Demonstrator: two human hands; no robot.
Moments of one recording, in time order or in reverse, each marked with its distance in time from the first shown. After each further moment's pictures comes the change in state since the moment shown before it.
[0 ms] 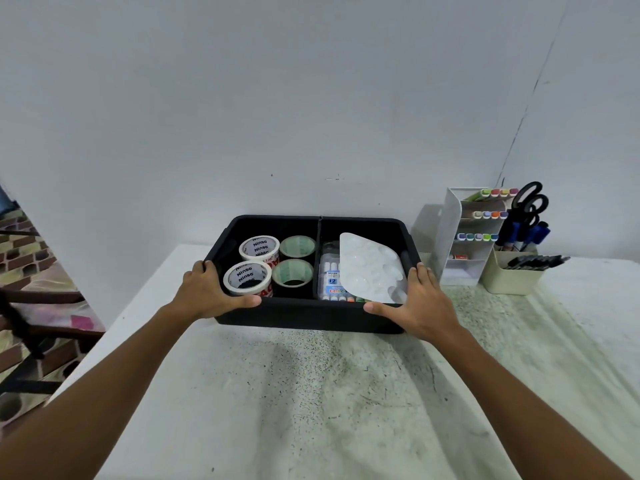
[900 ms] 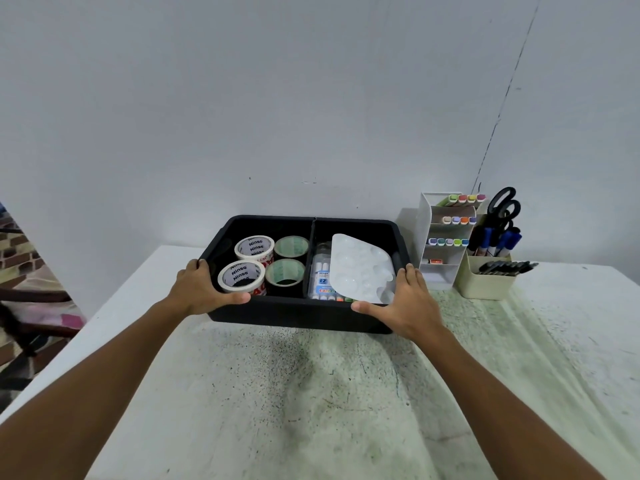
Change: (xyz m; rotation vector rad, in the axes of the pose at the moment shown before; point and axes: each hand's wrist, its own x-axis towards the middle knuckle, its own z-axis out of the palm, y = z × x) left_hand 0.006 0.038 0.011 0.007 -0.030 -0.021; right_hand 0.014 0.040 -0.008 0.026 -0.004 -0.004
